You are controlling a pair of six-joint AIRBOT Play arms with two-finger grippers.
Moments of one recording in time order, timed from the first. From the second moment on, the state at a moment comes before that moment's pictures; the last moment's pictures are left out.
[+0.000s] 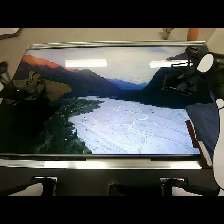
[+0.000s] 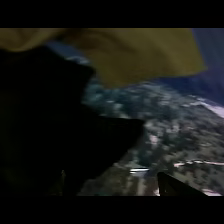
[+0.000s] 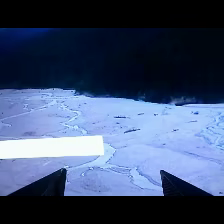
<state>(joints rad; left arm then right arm) 0.21 -1.33 1.36 1.55 -1.16 -1.84 -0.02 -1.45 1.63 -1.45 1.34 1.71</state>
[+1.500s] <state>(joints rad) -0.24 -1.00 1.45 0.90 -1.18 -1.46 -0.02 -1.23 1.64 -1.41 1.54 1.63</state>
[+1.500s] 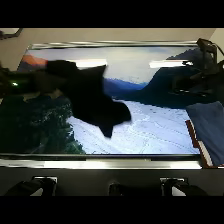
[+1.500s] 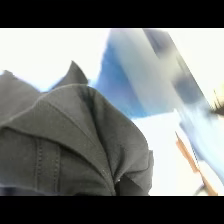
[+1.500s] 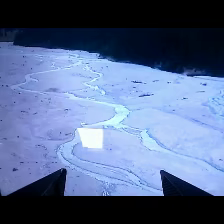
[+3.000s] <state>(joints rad) -0.43 -1.14 0.56 0.80 -1.03 -1.39 0.00 -1.90 1.55 -0.96 1.53 1.56</state>
